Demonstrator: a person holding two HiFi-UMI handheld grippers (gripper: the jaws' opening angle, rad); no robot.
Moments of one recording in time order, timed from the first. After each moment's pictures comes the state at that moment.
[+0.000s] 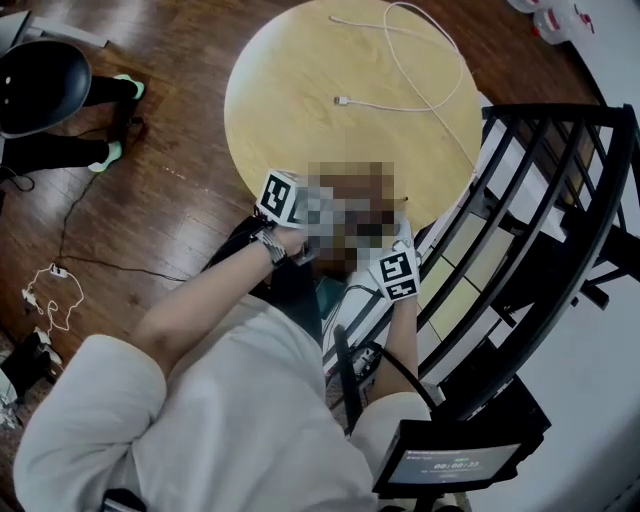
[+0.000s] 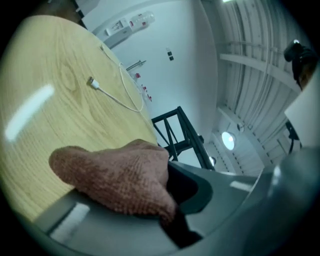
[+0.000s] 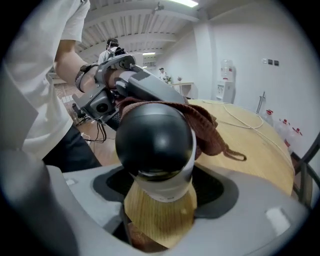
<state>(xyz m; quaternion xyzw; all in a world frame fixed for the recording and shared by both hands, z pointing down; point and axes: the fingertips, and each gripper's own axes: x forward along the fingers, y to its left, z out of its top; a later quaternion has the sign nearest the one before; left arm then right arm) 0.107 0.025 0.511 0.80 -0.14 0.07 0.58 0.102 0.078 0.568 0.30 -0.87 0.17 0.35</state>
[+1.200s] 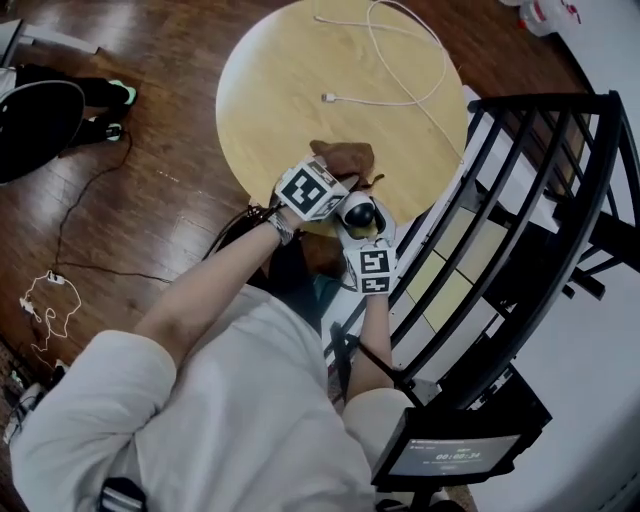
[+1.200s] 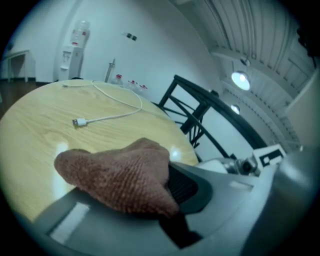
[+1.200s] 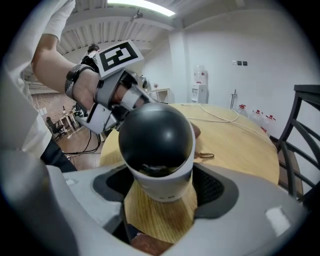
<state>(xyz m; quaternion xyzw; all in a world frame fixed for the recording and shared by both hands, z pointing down) 0.110 0.005 0.557 0.87 -0.18 0.30 0.35 0.108 0.073 0.573 0.43 -0.83 0.20 0.31</state>
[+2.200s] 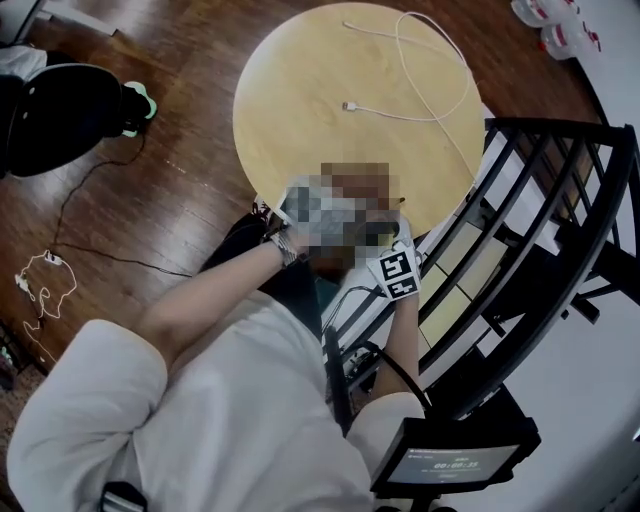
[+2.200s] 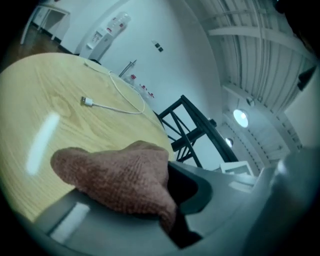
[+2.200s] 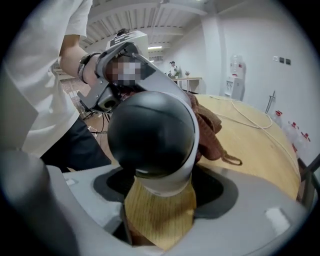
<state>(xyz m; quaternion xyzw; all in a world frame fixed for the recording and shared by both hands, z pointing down) 0.112 0.022 0.524 0.83 -0.18 0.17 0.49 0.106 0.080 0.578 0.25 -0.88 0.17 0.38</state>
